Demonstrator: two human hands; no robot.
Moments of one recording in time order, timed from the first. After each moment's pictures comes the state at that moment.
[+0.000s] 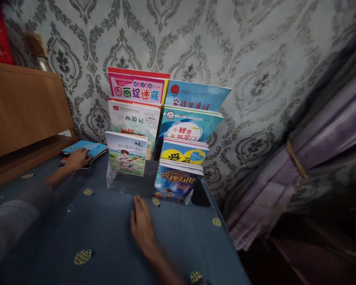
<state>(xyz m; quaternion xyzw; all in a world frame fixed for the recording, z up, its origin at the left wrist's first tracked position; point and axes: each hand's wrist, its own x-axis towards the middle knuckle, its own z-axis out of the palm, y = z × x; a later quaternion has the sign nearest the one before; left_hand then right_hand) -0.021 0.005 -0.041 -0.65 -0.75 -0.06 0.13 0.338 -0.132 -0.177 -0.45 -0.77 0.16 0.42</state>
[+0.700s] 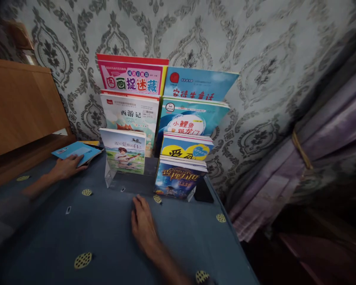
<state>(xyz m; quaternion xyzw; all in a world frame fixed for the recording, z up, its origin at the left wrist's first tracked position) -0.052 -0.012 -0.062 -0.67 -0.73 0.04 0.09 0.339 -0.133 -0.172 -0.45 -0.77 0.18 0.43</state>
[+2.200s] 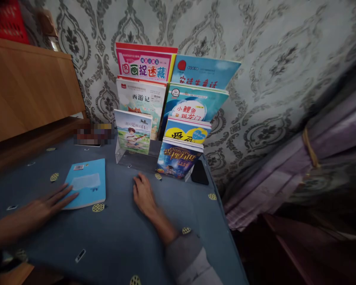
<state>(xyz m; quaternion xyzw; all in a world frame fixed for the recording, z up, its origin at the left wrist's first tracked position) -0.038 -0.298 -0.119 -0.83 -0.56 0.01 0.05 0.340 -0.138 -0.156 -0.40 -0.84 0.16 0.33</state>
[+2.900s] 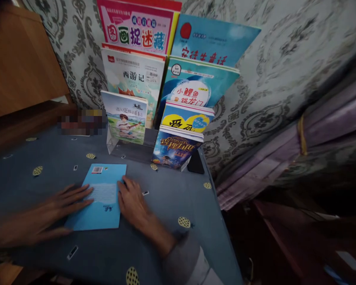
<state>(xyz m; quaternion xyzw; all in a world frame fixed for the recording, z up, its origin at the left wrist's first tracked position) 0.034 -0.276 -0.079 -0.92 -0.38 -0.03 -0.03 0.334 -0.197 -0.126 -0.36 -0.89 0.13 0.26</state>
